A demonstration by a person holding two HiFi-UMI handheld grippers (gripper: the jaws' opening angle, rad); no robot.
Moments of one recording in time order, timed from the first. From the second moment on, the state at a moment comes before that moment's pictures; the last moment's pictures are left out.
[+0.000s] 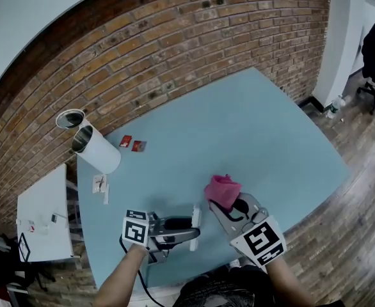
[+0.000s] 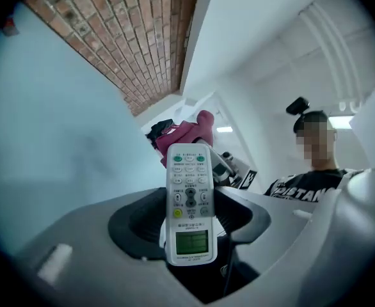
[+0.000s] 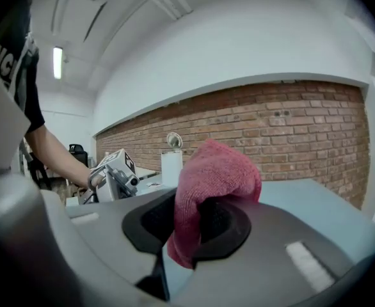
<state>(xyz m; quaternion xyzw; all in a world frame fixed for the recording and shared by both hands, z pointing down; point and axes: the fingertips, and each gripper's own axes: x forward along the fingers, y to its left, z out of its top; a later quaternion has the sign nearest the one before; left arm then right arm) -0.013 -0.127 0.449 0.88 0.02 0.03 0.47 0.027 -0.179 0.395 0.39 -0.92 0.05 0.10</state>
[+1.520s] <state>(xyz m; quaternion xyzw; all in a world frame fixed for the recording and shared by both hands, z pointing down) -0.048 -0.192 0.395 0.79 -0.08 -0.28 0.53 -0.020 -0.139 0.377 0.36 -0.92 -0.06 0.14</state>
